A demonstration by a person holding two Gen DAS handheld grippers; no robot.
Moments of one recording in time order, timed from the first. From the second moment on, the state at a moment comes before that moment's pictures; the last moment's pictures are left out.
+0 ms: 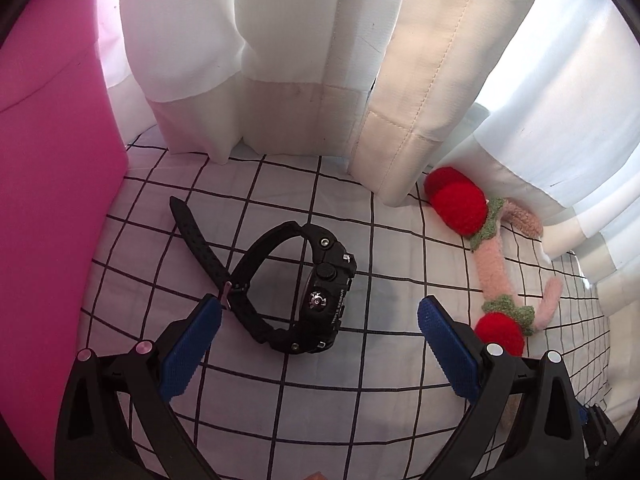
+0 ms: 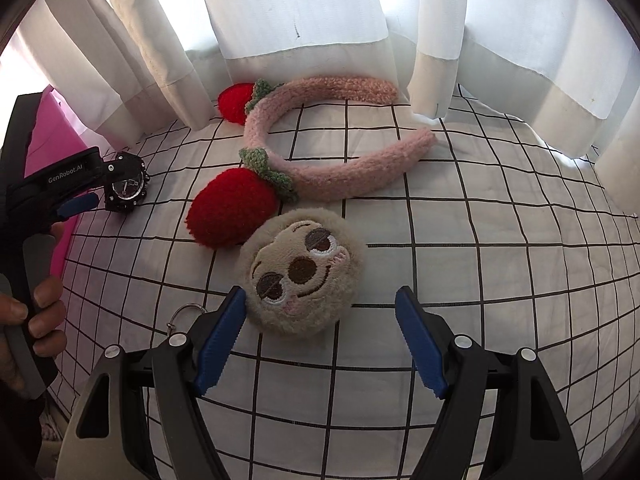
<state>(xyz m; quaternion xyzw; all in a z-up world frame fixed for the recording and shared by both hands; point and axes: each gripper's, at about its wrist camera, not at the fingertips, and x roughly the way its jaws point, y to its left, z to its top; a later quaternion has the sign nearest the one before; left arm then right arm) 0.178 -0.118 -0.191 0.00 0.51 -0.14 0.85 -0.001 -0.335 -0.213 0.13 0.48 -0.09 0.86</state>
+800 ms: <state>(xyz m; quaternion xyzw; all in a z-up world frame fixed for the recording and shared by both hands) 0.203 -0.145 -0.224 0.08 0.52 -0.10 0.85 0.035 -0.329 -0.233 0.13 0.51 -0.11 0.85</state>
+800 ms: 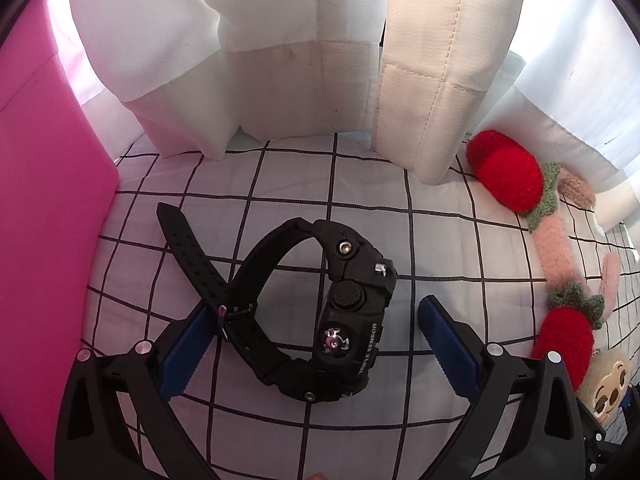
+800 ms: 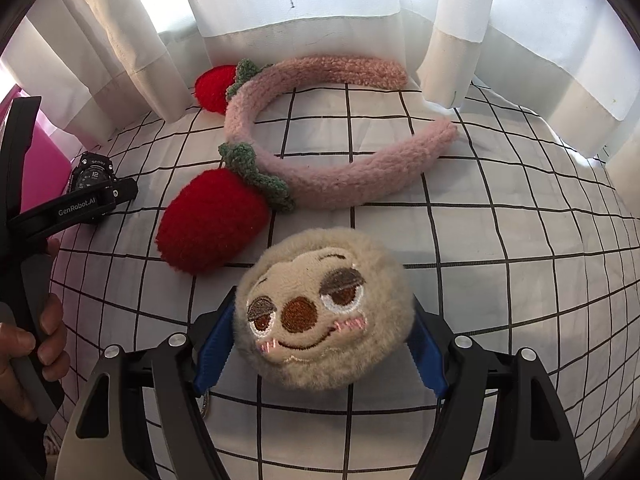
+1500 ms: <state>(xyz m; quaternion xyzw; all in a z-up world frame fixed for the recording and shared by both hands) 0.197 -0.114 -0.213 0.02 0.51 -0.10 0.85 0.016 -0.336 -0.230 0.13 0.47 -0.09 0.87</state>
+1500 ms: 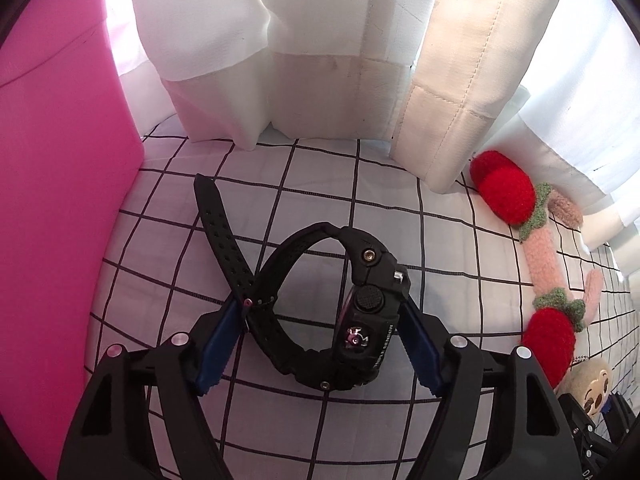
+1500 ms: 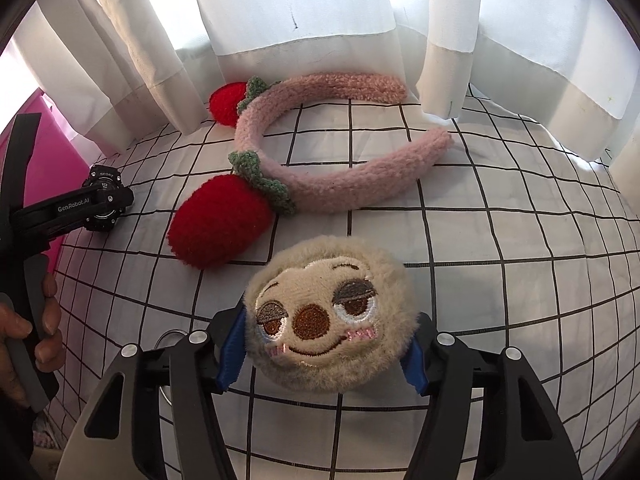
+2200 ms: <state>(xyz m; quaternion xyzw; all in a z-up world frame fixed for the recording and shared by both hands) 0.132 -0.108 -0.157 0.04 0.46 -0.13 0.88 0.002 -0.317 -0.197 0.11 0.44 -0.07 0.89</state>
